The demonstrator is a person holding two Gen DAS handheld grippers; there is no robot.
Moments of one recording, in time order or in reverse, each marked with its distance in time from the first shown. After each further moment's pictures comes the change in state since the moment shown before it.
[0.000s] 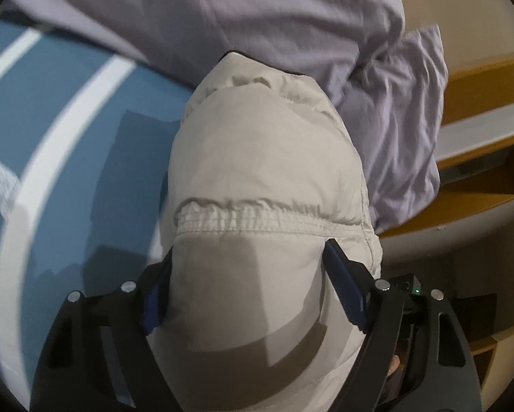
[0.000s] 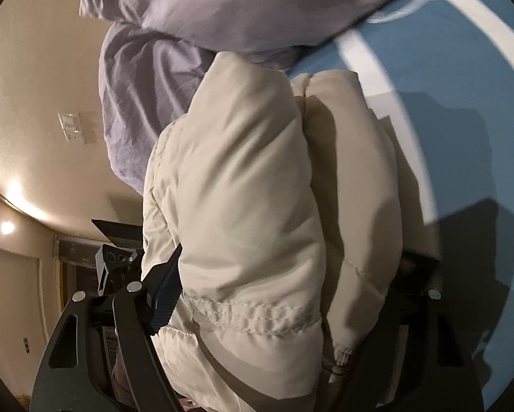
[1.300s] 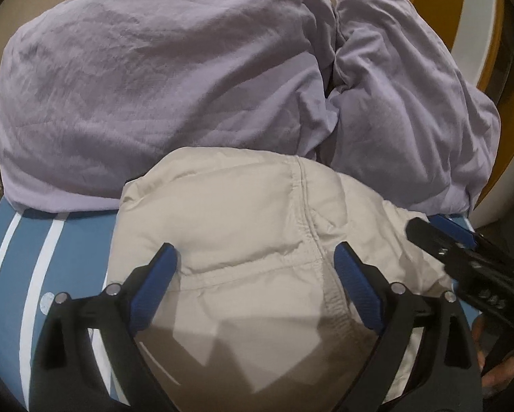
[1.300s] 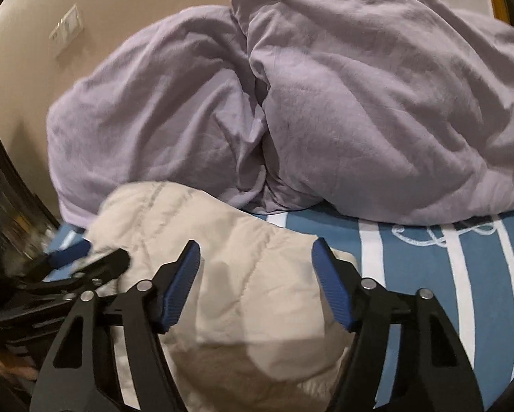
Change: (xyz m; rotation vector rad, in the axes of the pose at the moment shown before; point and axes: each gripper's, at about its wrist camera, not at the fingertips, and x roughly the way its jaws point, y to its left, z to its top) left arm 0.034 -0.085 0.001 0.529 -0.262 0.454; right arm 0.057 0.122 0.008 -0.636 -0.366 -0.617
